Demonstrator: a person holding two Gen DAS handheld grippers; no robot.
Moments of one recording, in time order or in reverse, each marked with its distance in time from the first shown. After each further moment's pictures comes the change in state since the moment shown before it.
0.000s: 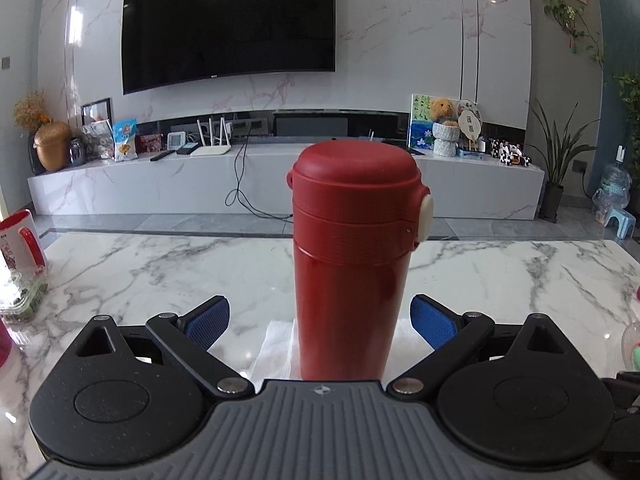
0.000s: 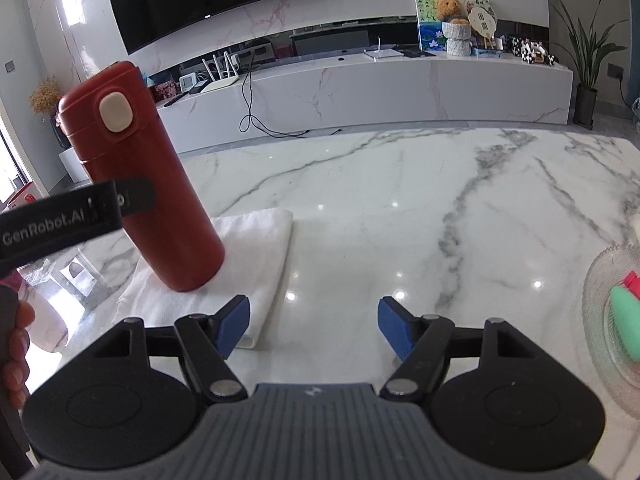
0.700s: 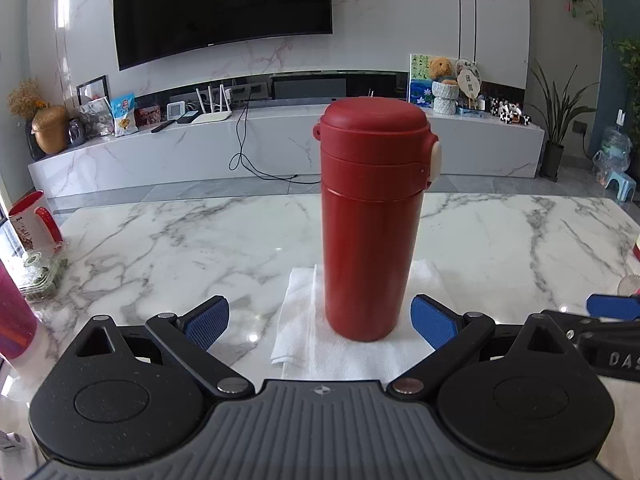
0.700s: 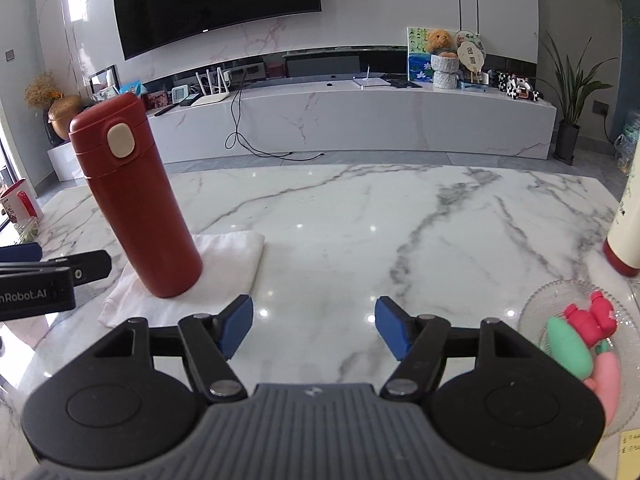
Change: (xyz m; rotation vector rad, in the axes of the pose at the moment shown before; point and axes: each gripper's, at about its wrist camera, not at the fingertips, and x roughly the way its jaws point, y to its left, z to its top) left arm -0.021 0.011 -0.010 0.037 0.131 0.000; right arm -0.034 -0.007 0.004 -0.070 -0.070 -0.069
